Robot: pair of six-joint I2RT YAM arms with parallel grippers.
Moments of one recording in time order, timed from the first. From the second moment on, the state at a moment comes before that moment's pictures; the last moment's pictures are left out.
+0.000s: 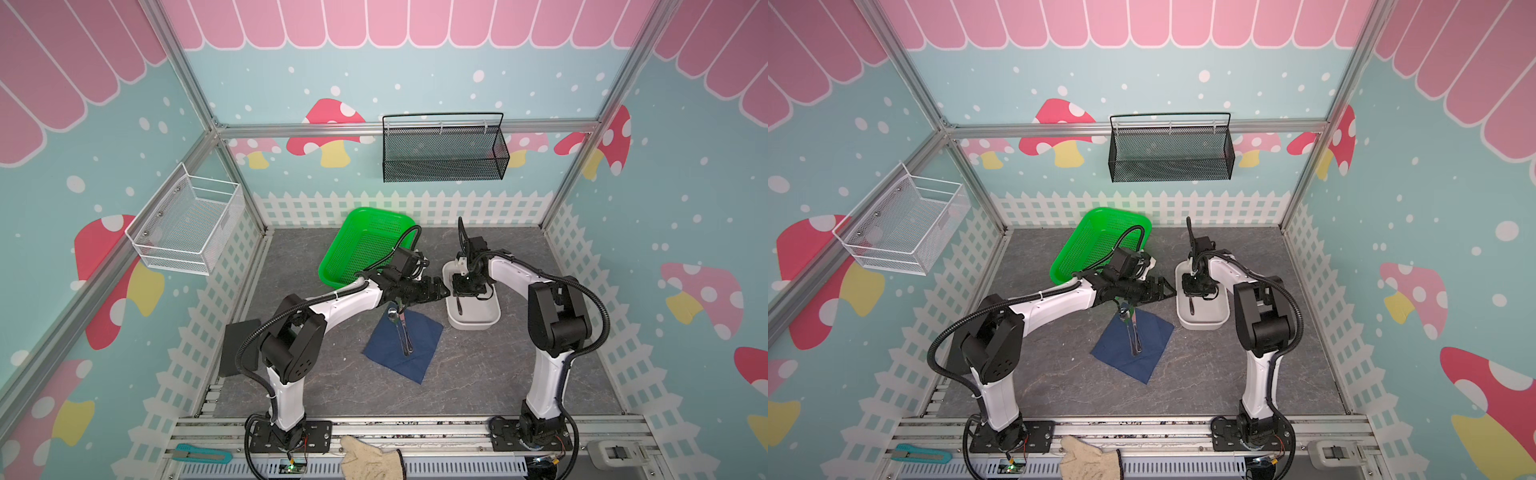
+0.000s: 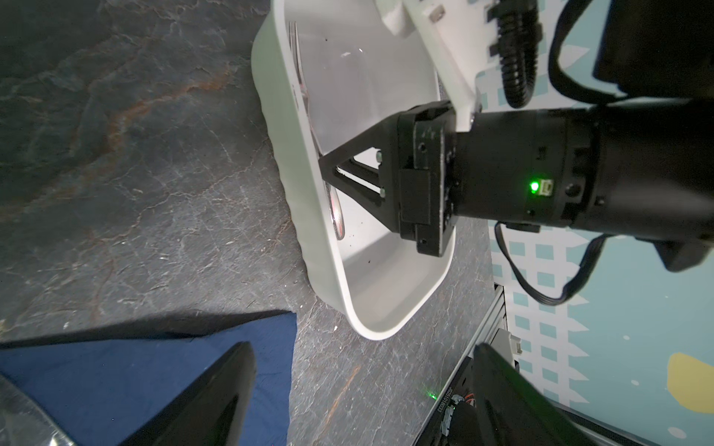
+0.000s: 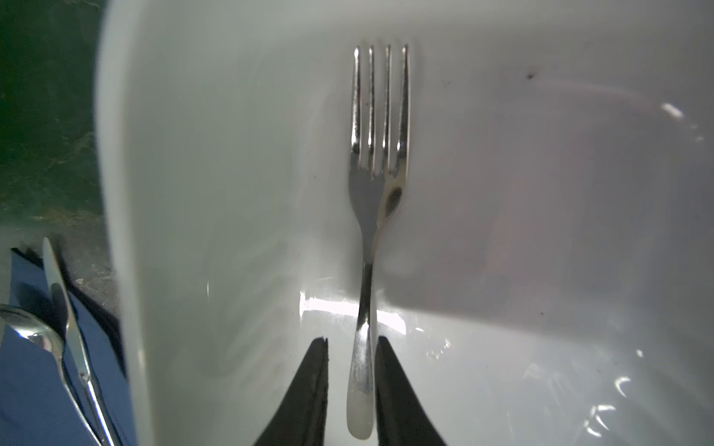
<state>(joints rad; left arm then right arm) -0.68 1.90 1.41 -0.28 0.47 -0.75 0.24 2.00 1.44 -0.75 -0.18 0.14</state>
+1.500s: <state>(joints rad) -0.68 1.93 1.43 -0.30 0.46 -0.74 0.28 2.17 1.66 -0.89 -0.07 0.10</state>
